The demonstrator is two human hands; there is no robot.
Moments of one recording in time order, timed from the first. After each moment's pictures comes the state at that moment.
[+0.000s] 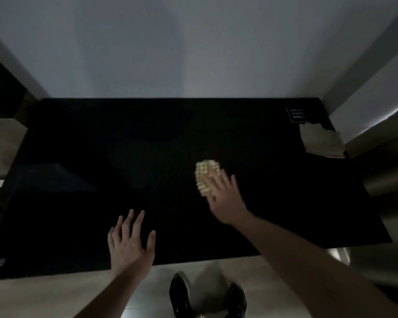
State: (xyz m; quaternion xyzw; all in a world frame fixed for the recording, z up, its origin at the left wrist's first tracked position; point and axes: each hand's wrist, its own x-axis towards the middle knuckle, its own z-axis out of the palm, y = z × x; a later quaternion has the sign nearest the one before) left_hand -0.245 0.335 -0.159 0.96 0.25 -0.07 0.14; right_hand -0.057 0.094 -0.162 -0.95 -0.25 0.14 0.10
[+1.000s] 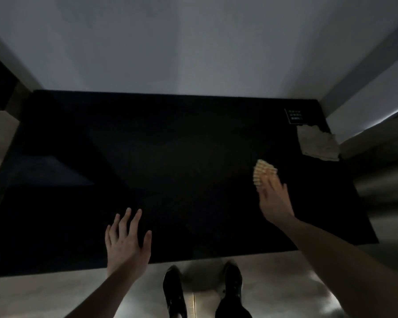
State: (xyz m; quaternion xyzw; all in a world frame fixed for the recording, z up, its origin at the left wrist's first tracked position) left_hand -0.243 0.342 -0.151 0.95 0.24 -0.10 0.17; right_hand -0.024 -0.046 -0.164 -0.99 -0.03 0.13 0.11
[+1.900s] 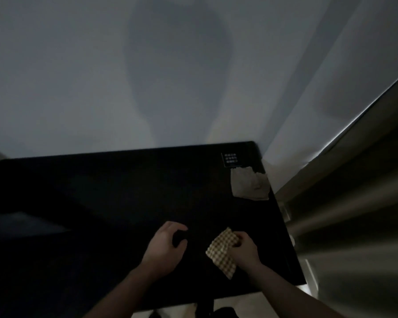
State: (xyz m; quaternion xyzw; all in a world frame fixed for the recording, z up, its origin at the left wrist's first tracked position) left_hand -0.052 0.072 0.010 0.91 0.08 -0.16 0.38; right_hand -0.012 -0.188 -0.088 -0.82 0.22 0.28 0.45
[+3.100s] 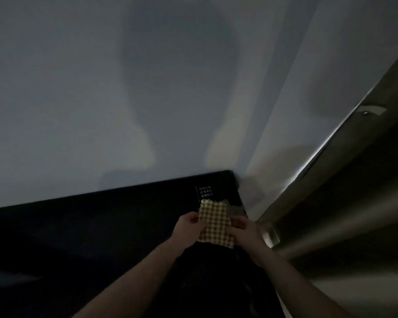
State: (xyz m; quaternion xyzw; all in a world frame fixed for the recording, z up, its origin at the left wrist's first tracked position) left_hand 0.152 -0.058 0.023 0.76 0.18 -0.23 0.57; right_hand 0.141 -0.254 0.022 -0.72 0.20 0.20 0.63
